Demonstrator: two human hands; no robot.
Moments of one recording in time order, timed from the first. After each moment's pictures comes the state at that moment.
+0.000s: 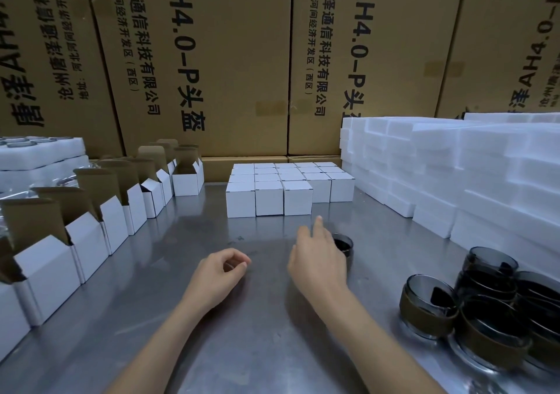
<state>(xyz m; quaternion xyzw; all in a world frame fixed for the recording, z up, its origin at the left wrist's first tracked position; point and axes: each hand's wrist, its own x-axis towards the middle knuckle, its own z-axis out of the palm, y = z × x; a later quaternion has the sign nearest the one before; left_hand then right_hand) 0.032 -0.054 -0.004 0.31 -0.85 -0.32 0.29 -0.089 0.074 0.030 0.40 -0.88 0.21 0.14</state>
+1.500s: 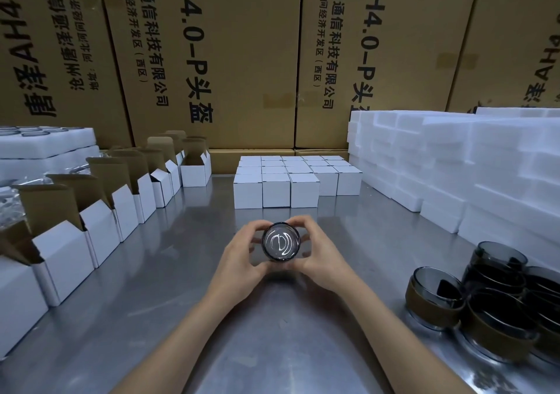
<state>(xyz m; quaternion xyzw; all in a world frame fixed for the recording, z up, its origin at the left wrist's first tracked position) 0.019 -0.030 -0.006 0.15 -0.83 -0.34 0.41 -0.116 0.076 0.007 0.53 -0.67 0.51 -0.11</state>
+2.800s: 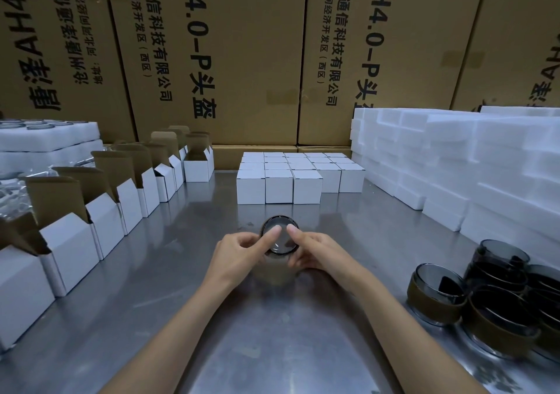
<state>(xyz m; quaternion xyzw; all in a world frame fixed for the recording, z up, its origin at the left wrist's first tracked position) 0.029 -0.026 0.010 0.29 -0.77 -0.45 0.35 -0.110 0.085 0.018 0.45 -0.64 0.53 -0.34</state>
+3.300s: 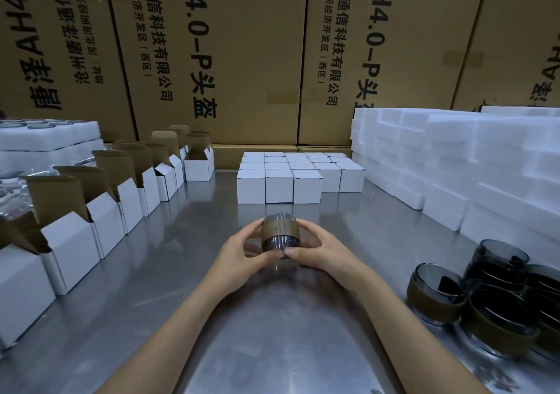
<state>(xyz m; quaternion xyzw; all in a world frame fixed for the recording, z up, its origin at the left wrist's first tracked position) 0.026 -0.040 -0.005 0.18 -0.81 -0.45 0.34 -0.118 0.090 0.015 0.45 -0.60 0.56 -0.34</state>
